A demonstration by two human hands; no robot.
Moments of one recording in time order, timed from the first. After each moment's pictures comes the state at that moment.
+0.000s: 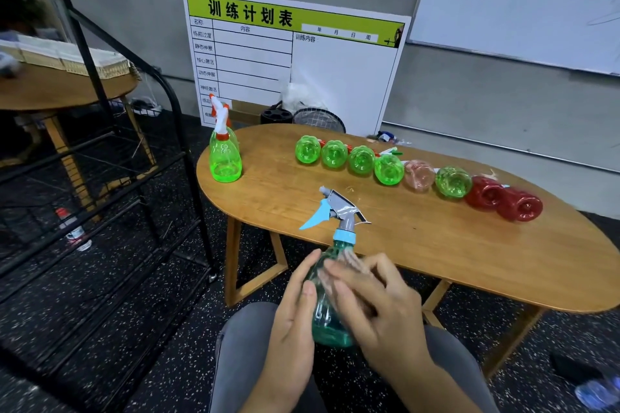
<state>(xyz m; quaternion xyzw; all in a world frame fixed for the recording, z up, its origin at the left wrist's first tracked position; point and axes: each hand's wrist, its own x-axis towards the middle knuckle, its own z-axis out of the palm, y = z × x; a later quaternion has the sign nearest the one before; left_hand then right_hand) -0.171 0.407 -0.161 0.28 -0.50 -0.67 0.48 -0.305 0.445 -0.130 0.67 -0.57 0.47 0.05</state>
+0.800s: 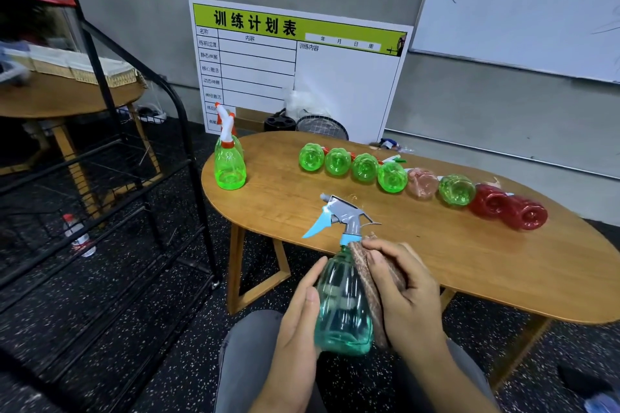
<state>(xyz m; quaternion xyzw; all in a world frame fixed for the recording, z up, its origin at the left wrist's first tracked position) -0.167 0.406 -0.158 0.28 -0.46 -0.72 0.43 -0.317 0.431 -0.111 0.52 -0.57 0.62 -0.10</state>
